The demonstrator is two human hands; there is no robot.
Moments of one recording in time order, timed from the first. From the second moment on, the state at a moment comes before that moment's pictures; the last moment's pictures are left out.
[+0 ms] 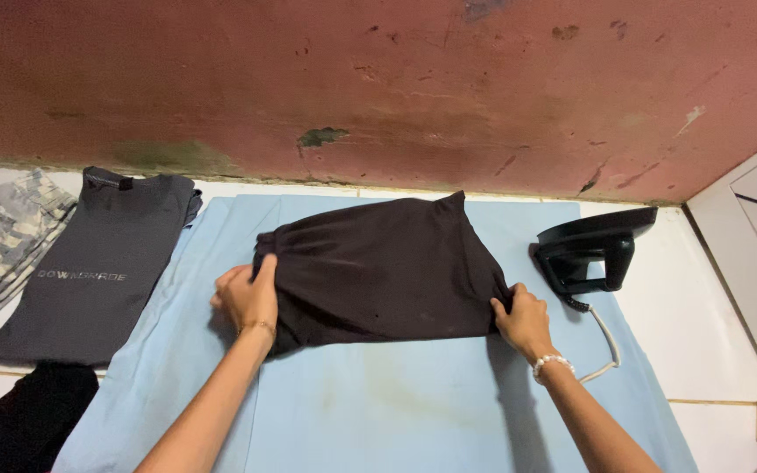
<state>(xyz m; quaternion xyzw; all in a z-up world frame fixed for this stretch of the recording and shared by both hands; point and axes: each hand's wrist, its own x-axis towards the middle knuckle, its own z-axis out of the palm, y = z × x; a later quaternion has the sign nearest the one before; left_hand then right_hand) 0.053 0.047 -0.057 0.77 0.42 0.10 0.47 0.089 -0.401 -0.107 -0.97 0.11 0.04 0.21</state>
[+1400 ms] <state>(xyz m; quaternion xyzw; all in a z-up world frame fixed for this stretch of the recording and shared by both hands) 0.077 0.021 0.293 0.62 -0.08 0.13 0.77 0.050 -0.348 0.243 -0.88 -0.20 -0.34 0.27</state>
